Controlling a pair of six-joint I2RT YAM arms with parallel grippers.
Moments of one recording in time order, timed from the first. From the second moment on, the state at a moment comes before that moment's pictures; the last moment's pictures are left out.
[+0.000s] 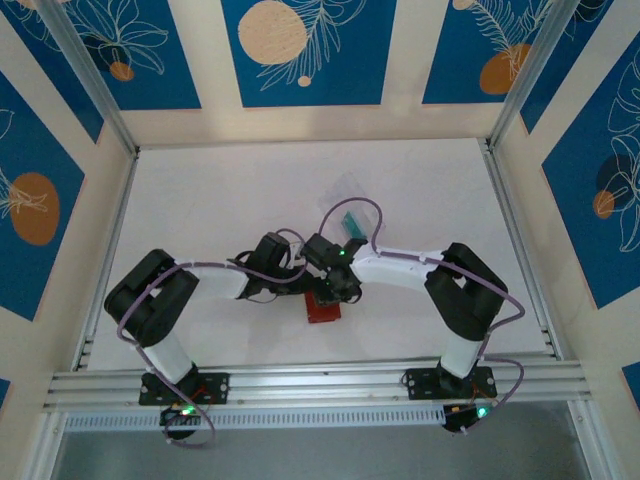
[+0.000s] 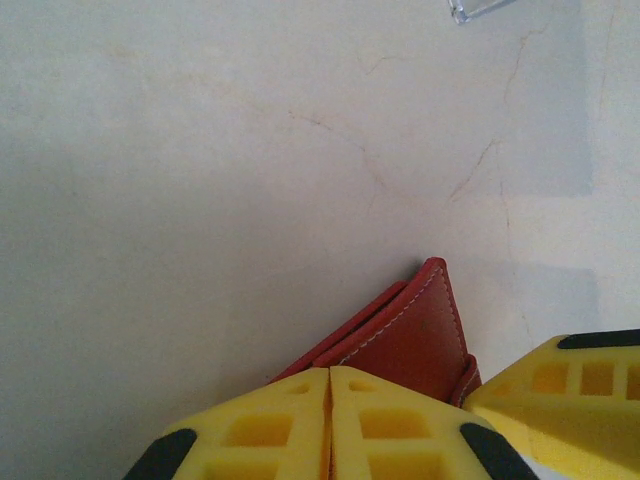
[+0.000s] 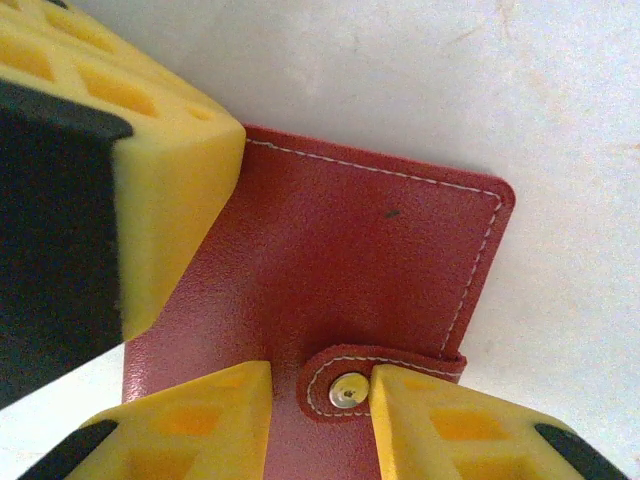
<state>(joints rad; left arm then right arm) -0.68 1.69 0.70 0.12 0.43 -0.68 0.91 1.77 1.10 -0.72 -0.04 0.60</state>
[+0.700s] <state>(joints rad) -0.68 1.71 0.65 0.23 0.44 -0.69 0.86 1.65 0.99 -0.65 -0.02 0.64</state>
